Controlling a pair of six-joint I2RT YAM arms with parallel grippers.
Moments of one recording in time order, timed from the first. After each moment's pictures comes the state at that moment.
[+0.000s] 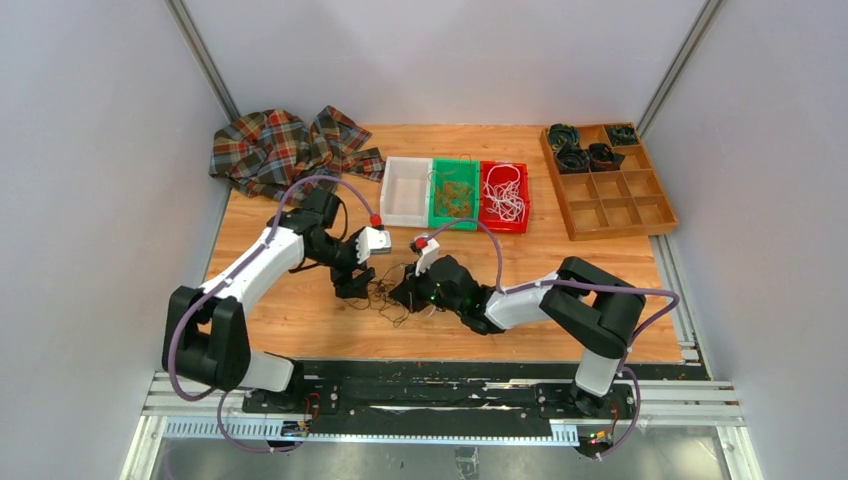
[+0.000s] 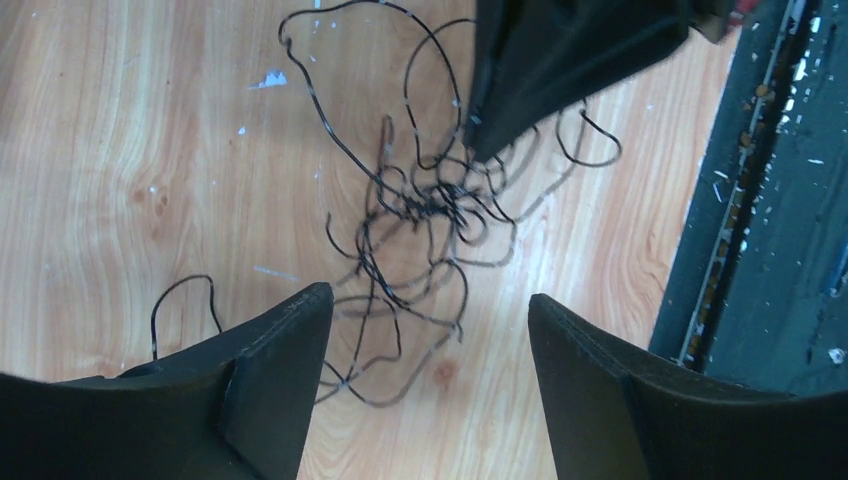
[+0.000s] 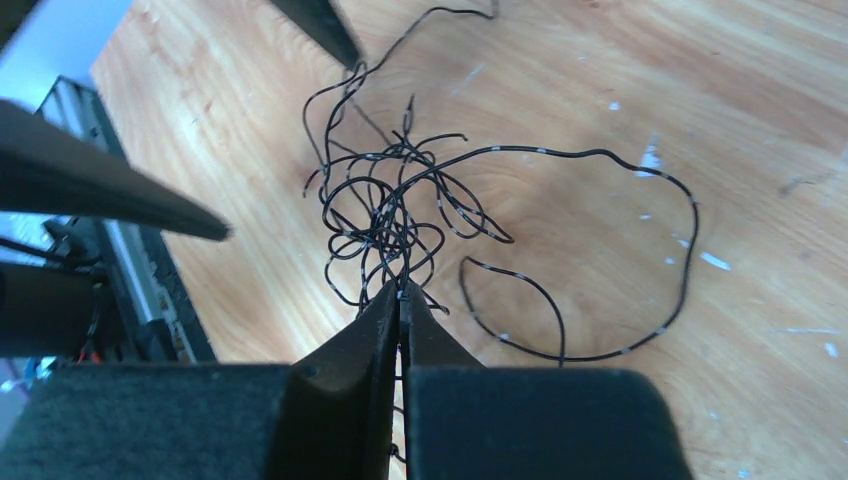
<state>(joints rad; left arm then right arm) -0.25 1.36 0.94 -0.87 0.67 1.00 1.03 1.78 0.70 0.71 -0.03 0.51</state>
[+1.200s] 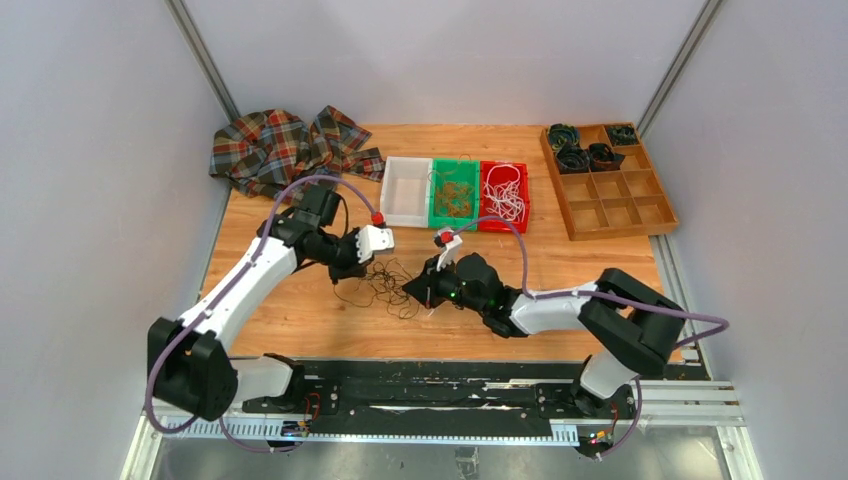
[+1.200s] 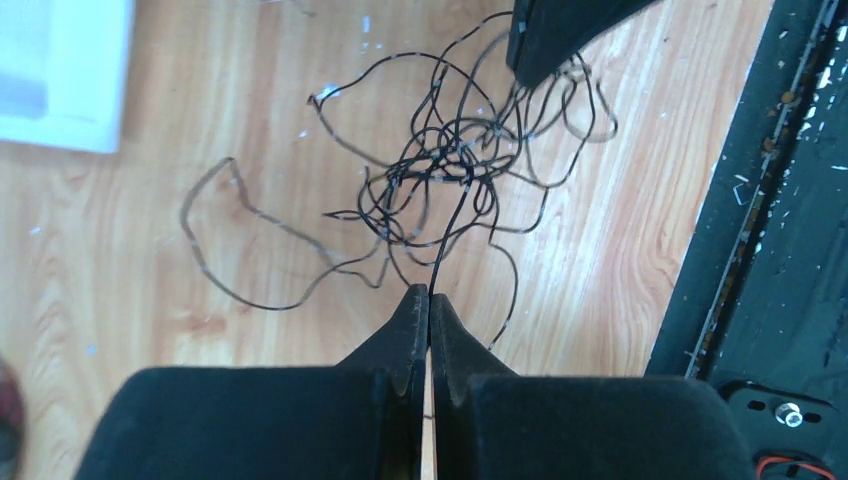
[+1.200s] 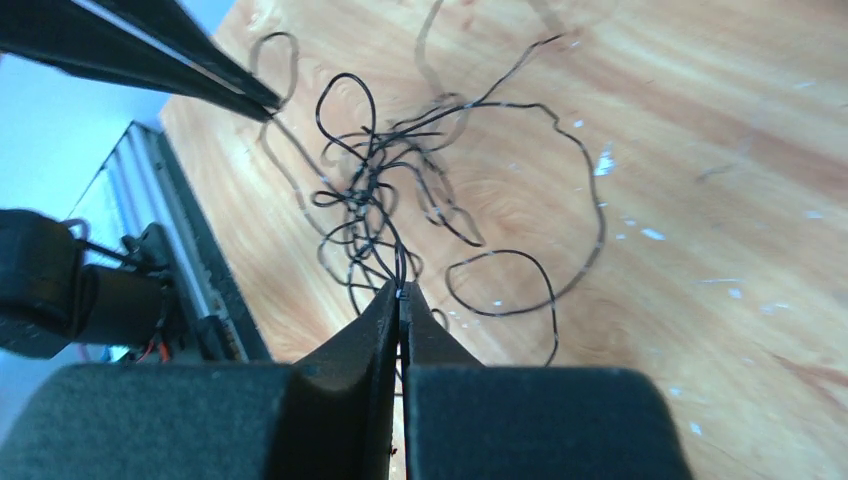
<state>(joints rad) -0.34 1.29 0.98 -0.86 0.56 0.93 0.97 1.62 0.57 0.77 -0.11 0.55</state>
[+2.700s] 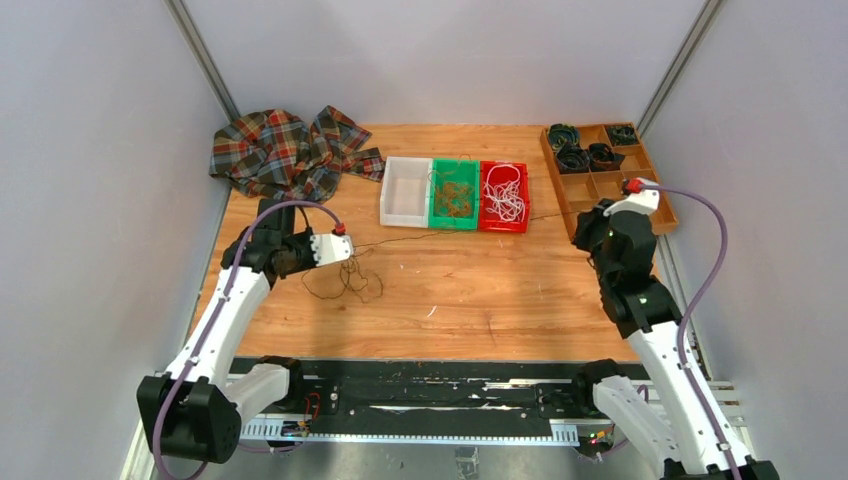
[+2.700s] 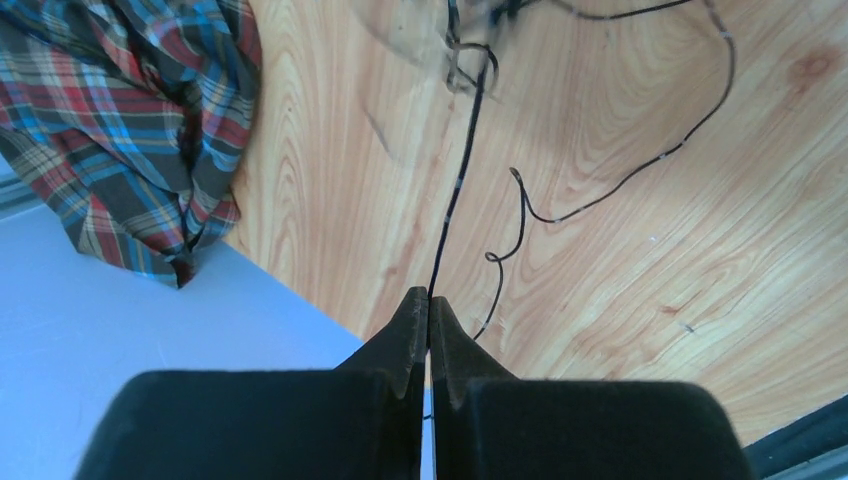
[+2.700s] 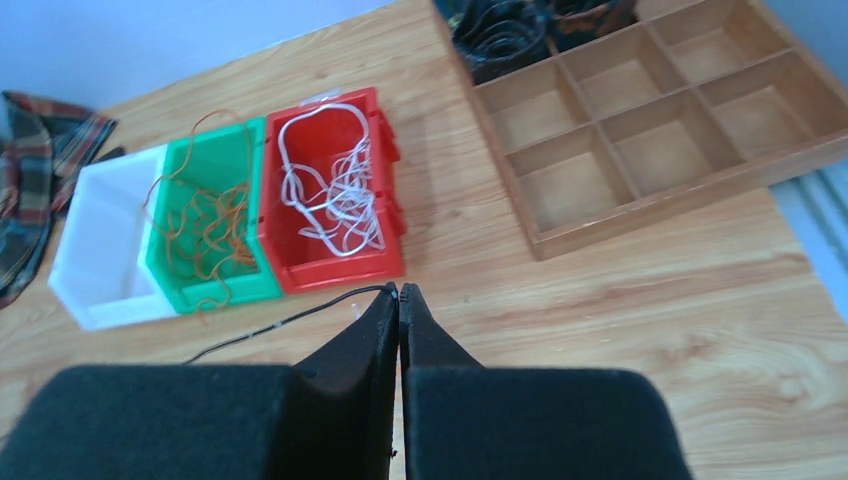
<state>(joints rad) -0.10 1.04 0.87 -0.80 0.04 1.21 0.26 0.73 0.76 -0.30 0.30 0.35</state>
